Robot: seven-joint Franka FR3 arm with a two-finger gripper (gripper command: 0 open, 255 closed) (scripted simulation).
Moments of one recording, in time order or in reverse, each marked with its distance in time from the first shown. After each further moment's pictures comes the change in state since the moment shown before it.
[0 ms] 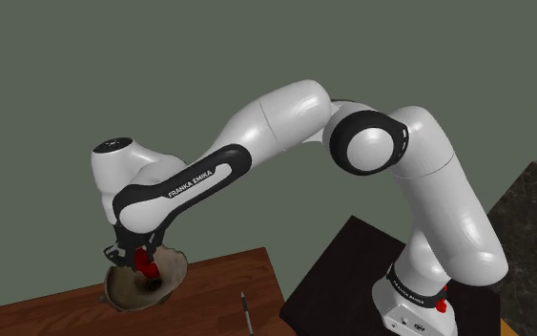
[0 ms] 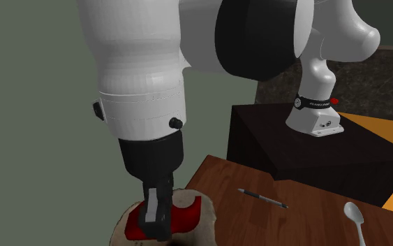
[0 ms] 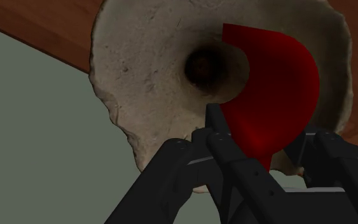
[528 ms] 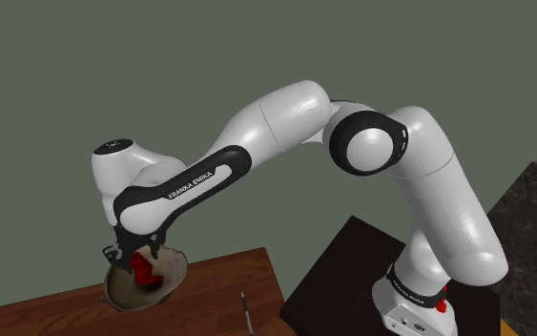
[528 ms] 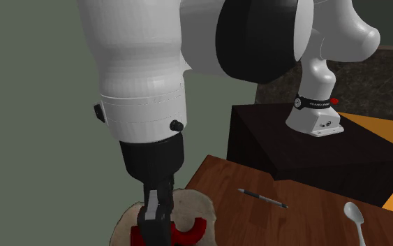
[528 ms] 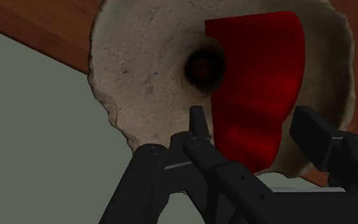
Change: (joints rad) arm 0.001 0.002 0.000 -0.004 -0.001 0.007 0.001
